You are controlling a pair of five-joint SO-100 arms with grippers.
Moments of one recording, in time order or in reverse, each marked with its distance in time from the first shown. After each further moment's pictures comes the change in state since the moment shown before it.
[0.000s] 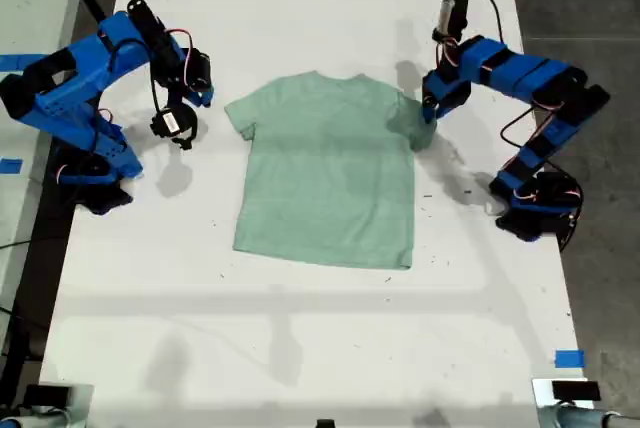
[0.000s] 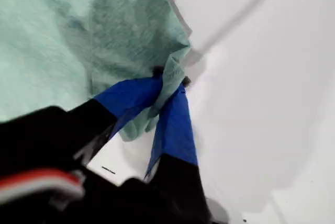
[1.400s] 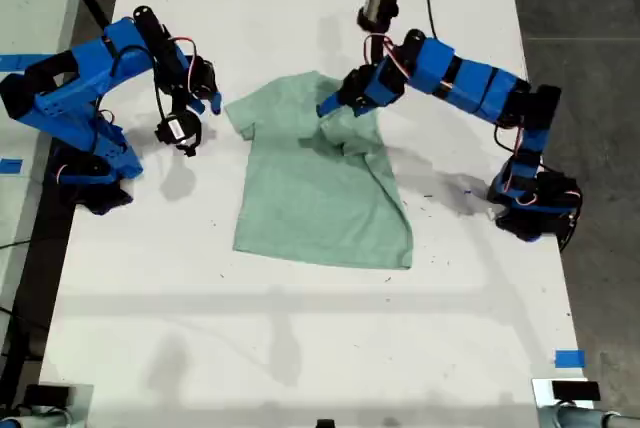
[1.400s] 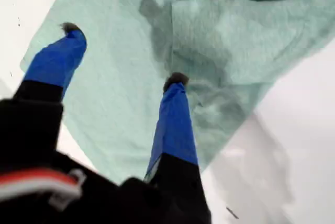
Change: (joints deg) arm 0 3.1 0.1 1.7 -1.1 -3.4; arm 1 -27.3 -12.5 -44.6 14.3 17.0
